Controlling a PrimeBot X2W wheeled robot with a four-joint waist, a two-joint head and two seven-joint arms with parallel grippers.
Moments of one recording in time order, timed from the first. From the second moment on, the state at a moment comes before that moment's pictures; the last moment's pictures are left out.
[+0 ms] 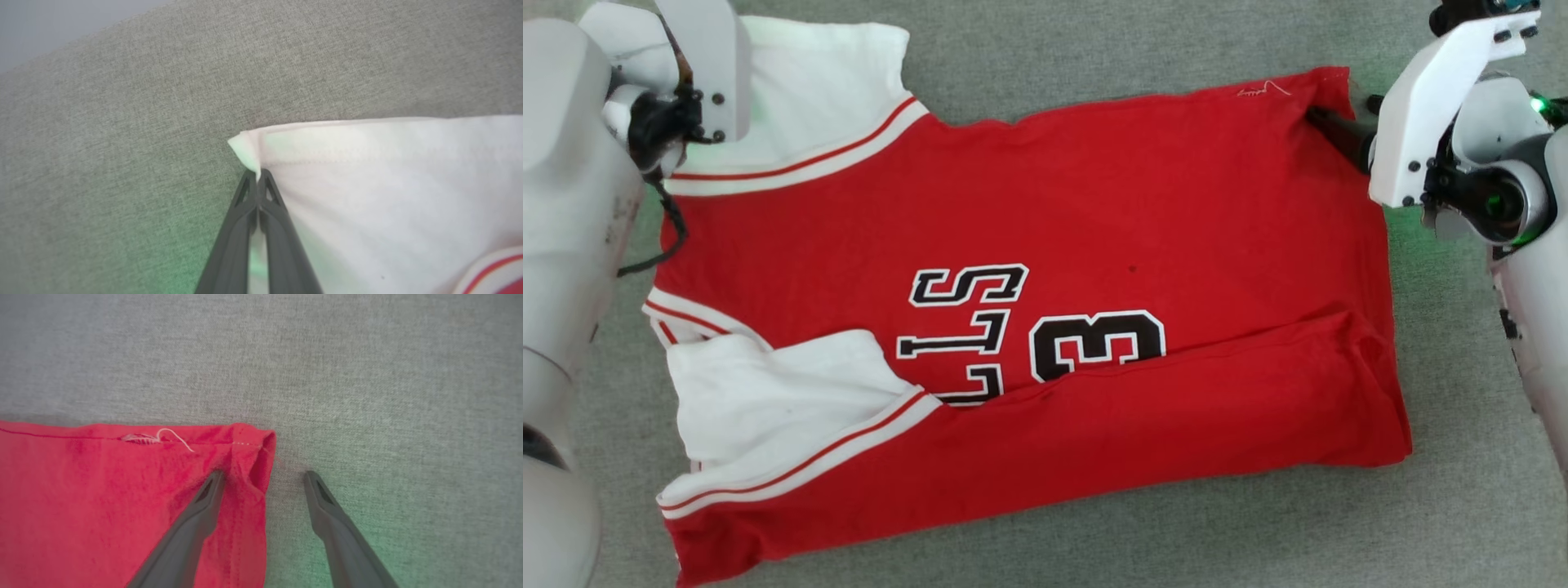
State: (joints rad) left arm -1.46 0.46 -1.01 1.16 -0.98 -0.12 0.50; right arm -1.02 -0.27 0.27 0.62 0.55 0.13 0.71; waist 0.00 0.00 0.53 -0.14
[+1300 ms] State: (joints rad) left arm -1.26 0.59 -0.97 0.72 -1.26 -0.12 0.61; right arm -0.89 -0.56 0.65 0.51 0.86 0.13 0.56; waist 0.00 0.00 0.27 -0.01
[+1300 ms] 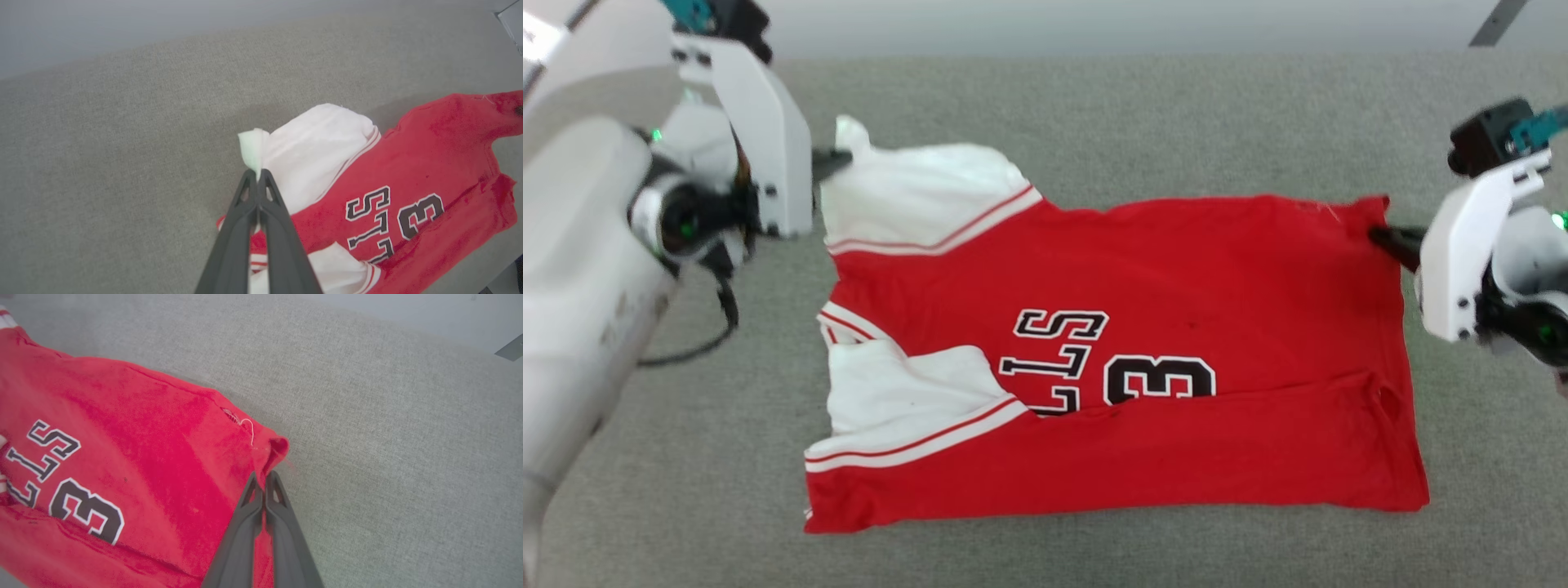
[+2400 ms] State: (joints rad) left arm -0.80 0.80 -1.07 0.18 -1.37 0.19 0.69; right arm -0.58 -0.67 0.70 0.40 1.02 0.13 0.66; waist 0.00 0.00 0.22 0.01
